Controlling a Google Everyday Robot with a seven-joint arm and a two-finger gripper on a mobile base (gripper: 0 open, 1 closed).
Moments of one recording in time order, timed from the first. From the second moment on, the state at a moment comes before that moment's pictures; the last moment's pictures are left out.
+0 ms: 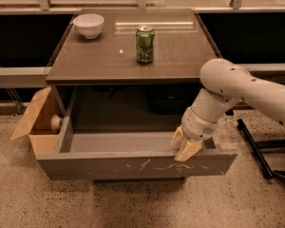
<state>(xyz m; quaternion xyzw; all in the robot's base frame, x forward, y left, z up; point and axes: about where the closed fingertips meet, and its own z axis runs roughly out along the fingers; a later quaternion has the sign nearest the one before) 0.471 -0.127 0.679 -0.75 0.61 0.23 0.06</state>
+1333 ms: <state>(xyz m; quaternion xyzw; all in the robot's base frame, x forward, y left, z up) 0.473 -0.132 0.687 -0.76 0.61 0.23 0.06</state>
